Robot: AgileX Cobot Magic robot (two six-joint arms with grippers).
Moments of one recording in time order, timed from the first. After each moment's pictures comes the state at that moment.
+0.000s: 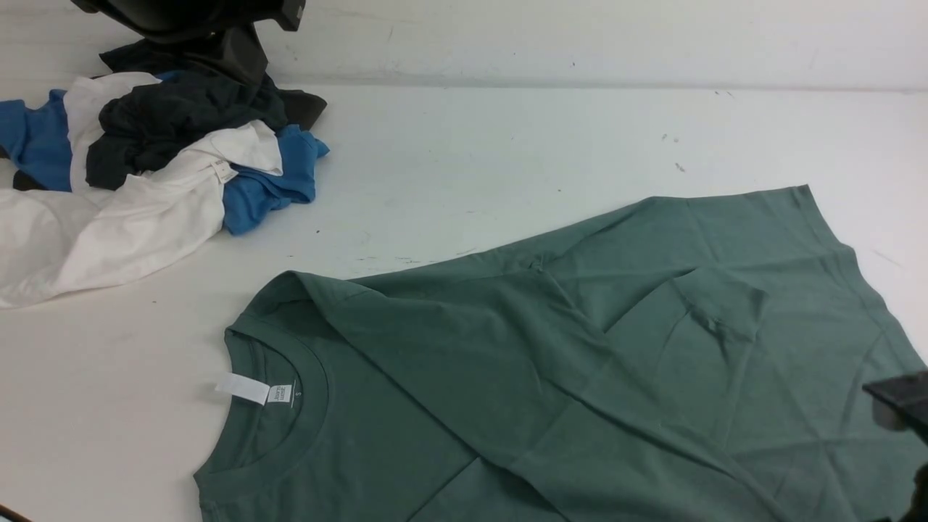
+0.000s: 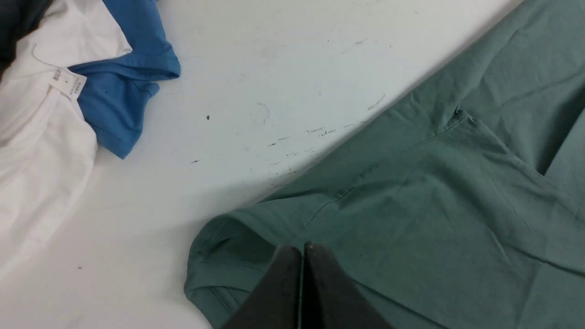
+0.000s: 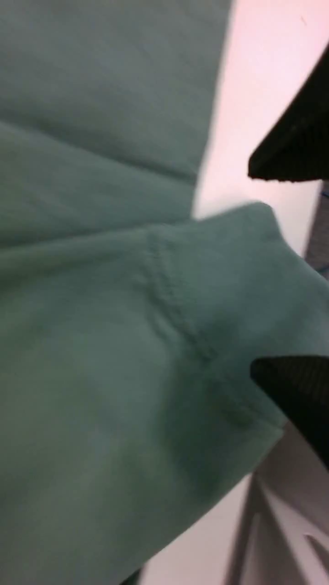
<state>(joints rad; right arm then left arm) 0.25 1.20 -0.71 0.03 1.21 -0.03 -0.20 1.70 -1.91 -0.15 1.26 0.07</state>
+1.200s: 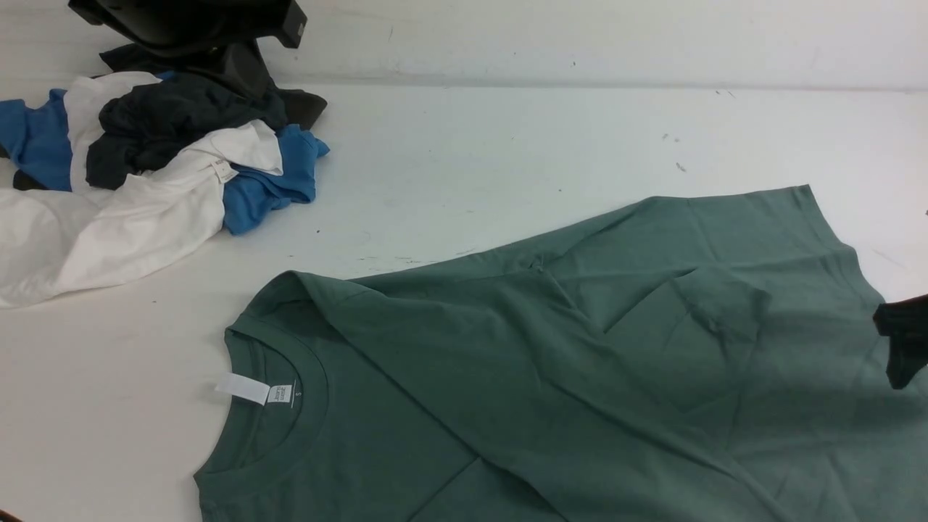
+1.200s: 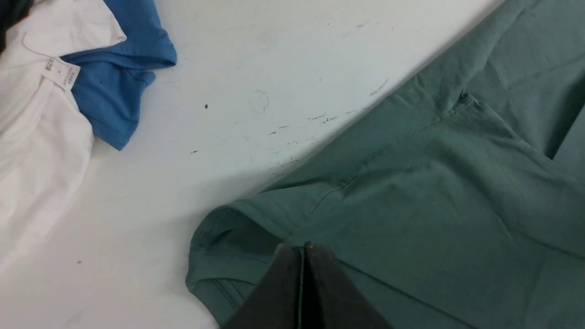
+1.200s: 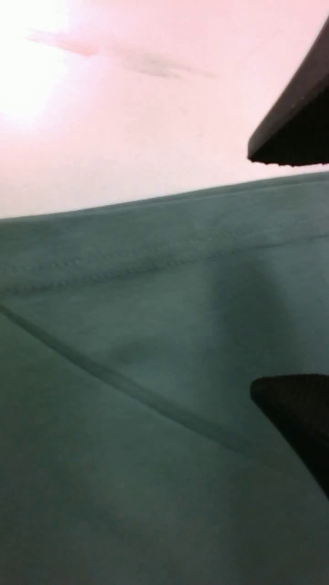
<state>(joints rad) -0.20 1.92 -1.31 -0.09 1.08 -0.06 -0.20 1.70 -1.89 -0.15 1.26 0.09</state>
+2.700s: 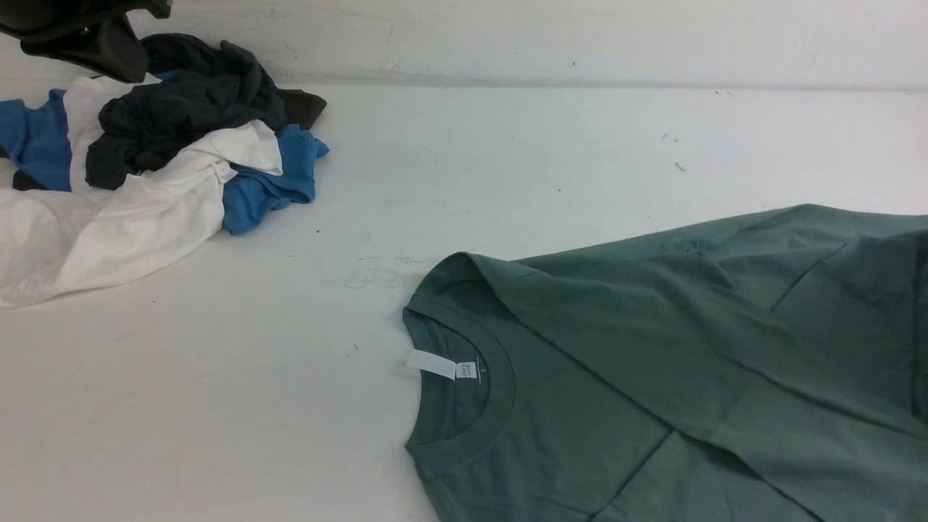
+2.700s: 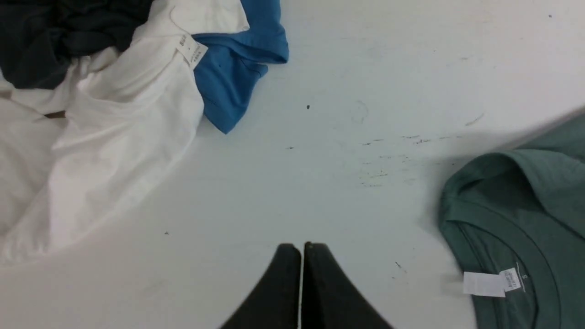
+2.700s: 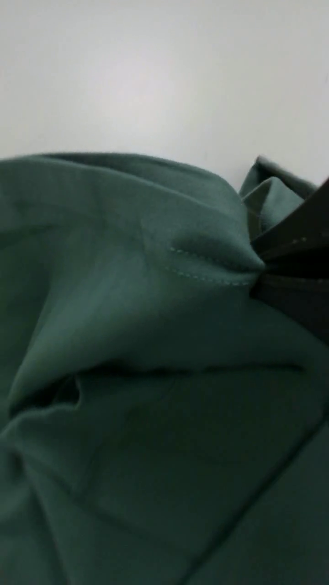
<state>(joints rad) -0.28 1.77 -1.66 0.00 1.24 -0.11 0.03 1.70 -1.89 -0.22 1.26 0.14</state>
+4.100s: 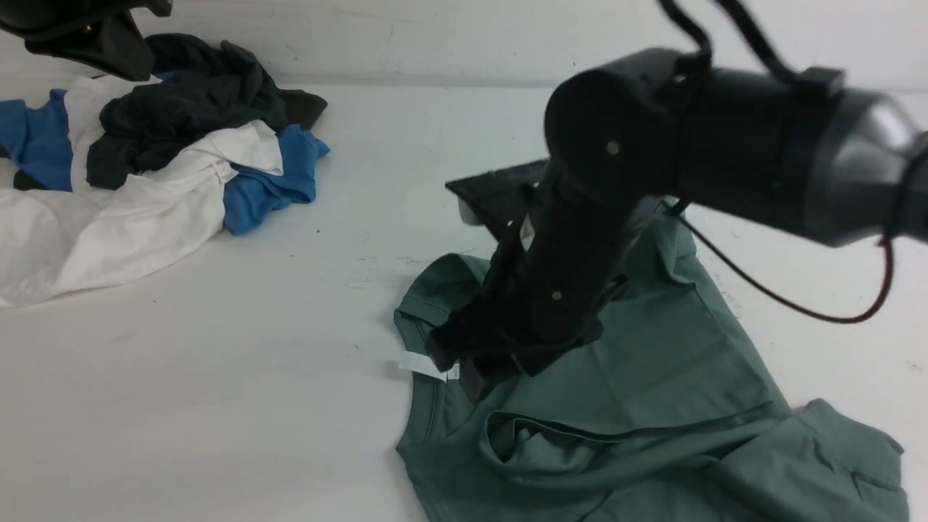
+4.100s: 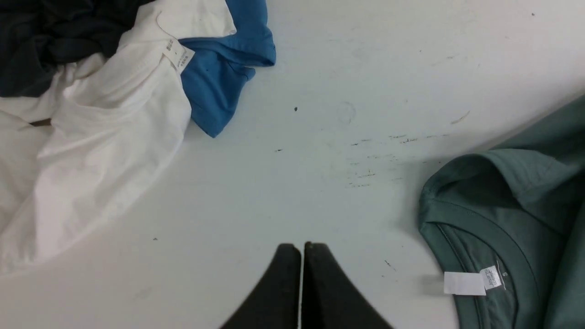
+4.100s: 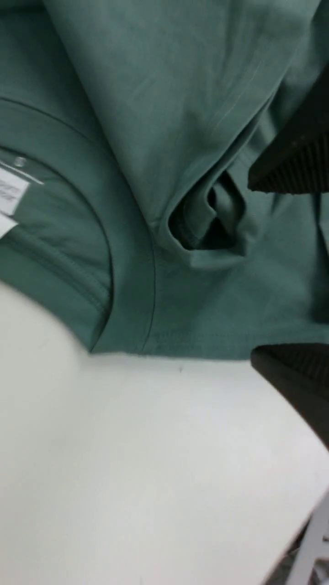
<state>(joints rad) 0.75 1.76 -1.57 0.15 1.22 0.13 0.04 1.70 -1.89 -0.25 1.26 0.16</state>
